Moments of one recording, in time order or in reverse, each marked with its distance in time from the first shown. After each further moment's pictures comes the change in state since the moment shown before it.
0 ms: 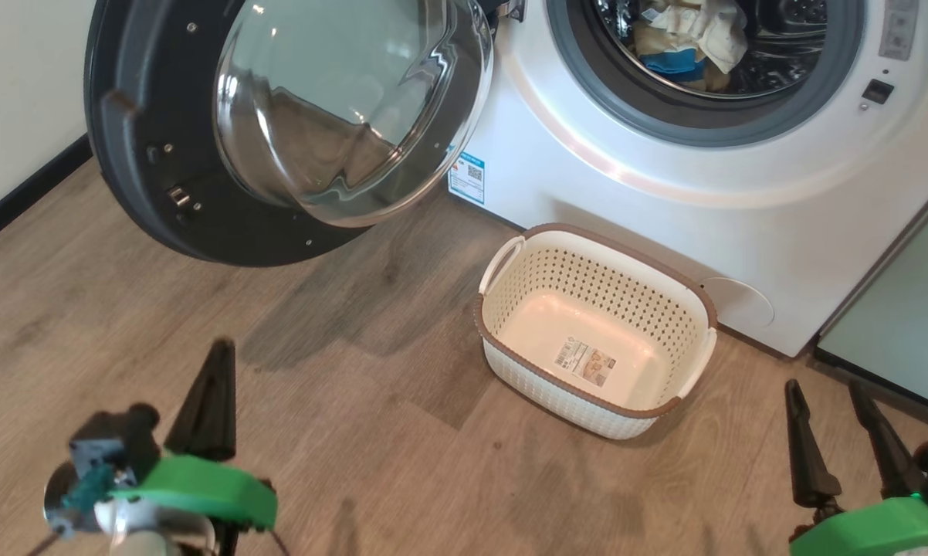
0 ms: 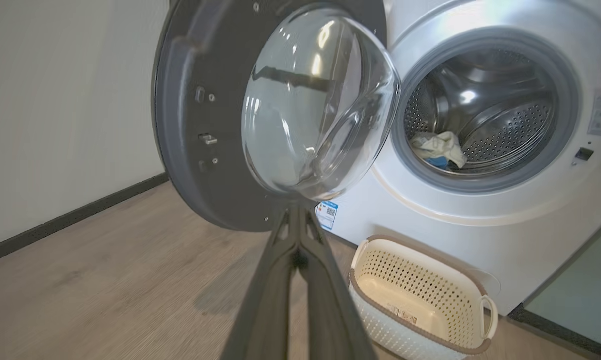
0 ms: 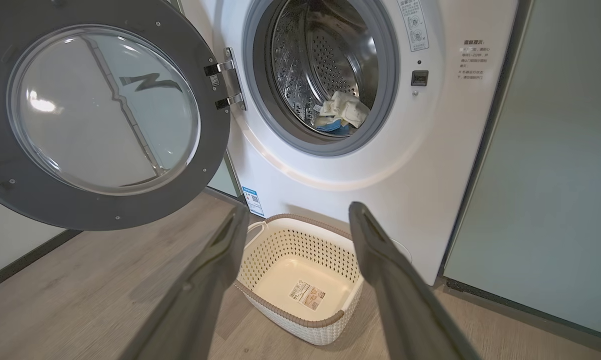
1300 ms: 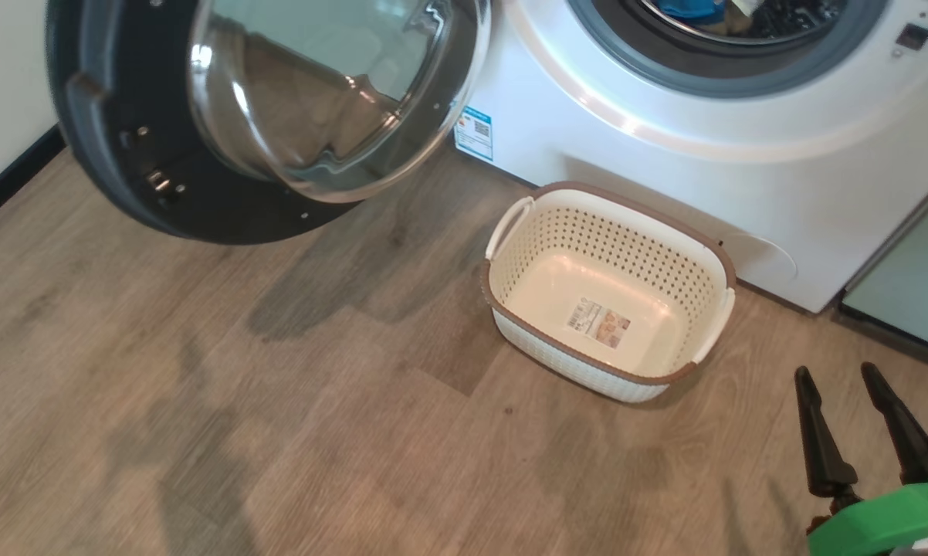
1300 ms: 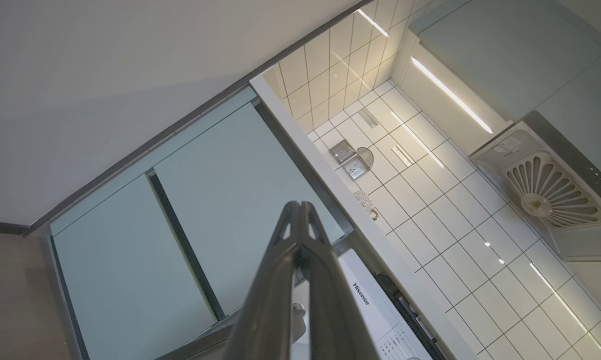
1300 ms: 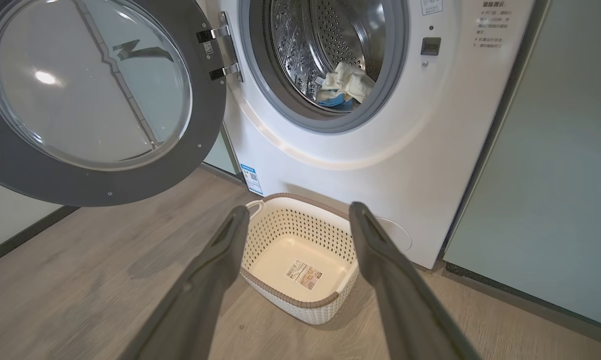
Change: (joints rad) left arm -0.883 0.211 0.587 0.500 -0.904 -0.314 0.408; right arm -0.005 -0.053 0.004 -0.072 0.001 0.000 0.065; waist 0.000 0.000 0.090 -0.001
